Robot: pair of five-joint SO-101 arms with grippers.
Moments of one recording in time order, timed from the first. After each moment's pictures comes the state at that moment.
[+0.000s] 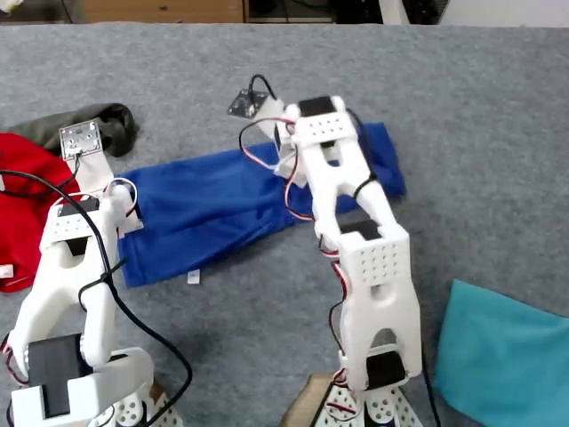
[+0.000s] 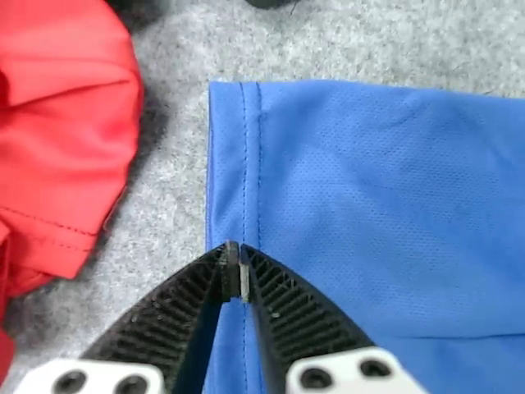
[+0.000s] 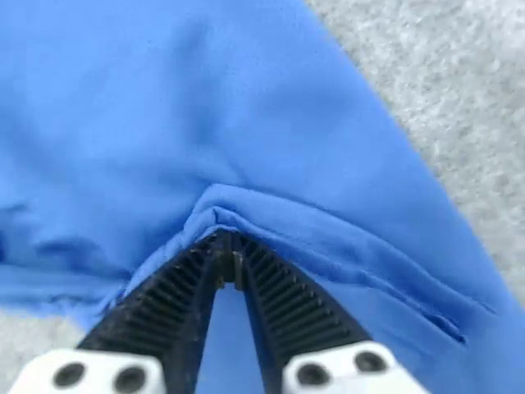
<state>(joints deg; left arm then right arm) -15.6 -13.9 47.6 34.9 -3.7 -17.2 45.0 -35.6 81.4 37.8</state>
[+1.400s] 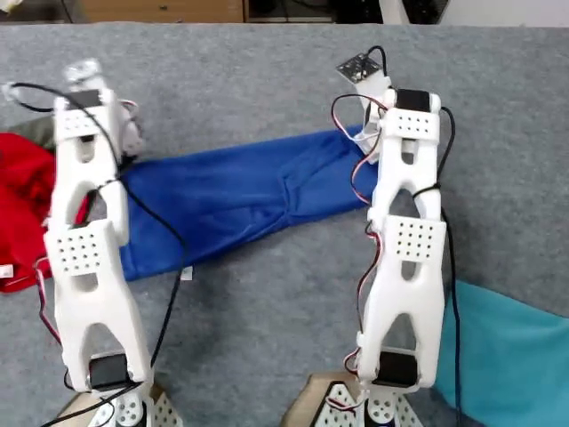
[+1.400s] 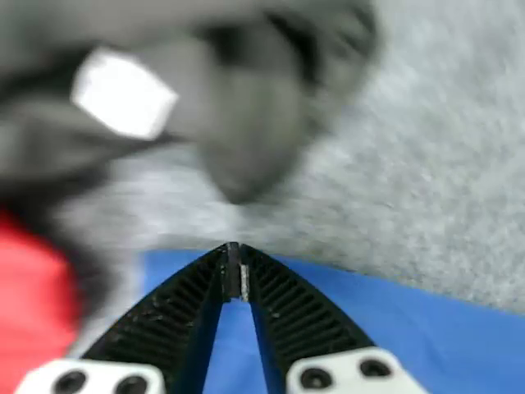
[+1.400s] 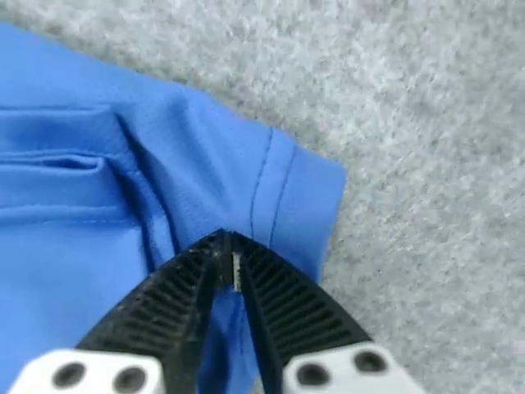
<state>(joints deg) -15.7 51.3 -52.0 83.4 7.3 3.8 68.1 -67.6 83.3 30.4</state>
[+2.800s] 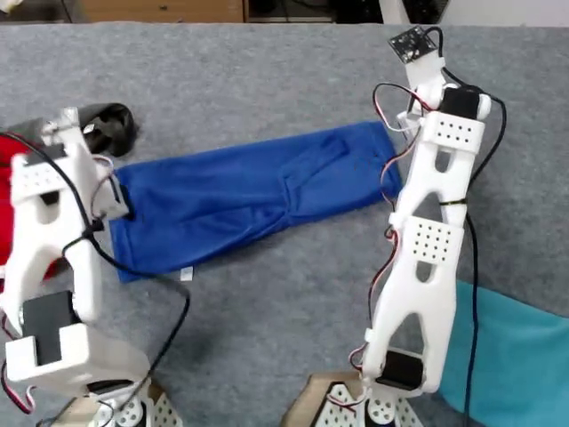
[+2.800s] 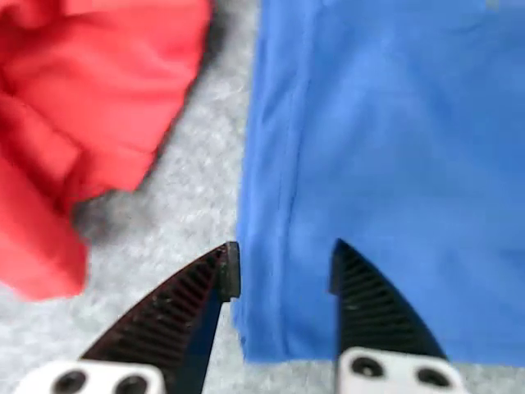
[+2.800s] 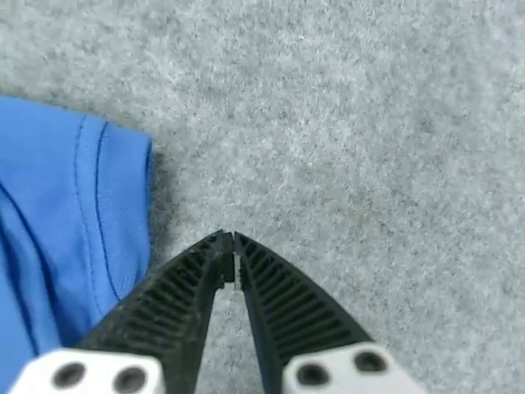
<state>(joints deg) -19.3 -0.3 22.1 67.5 -4.3 11.4 74.0 -91.5 87.6 30.0</state>
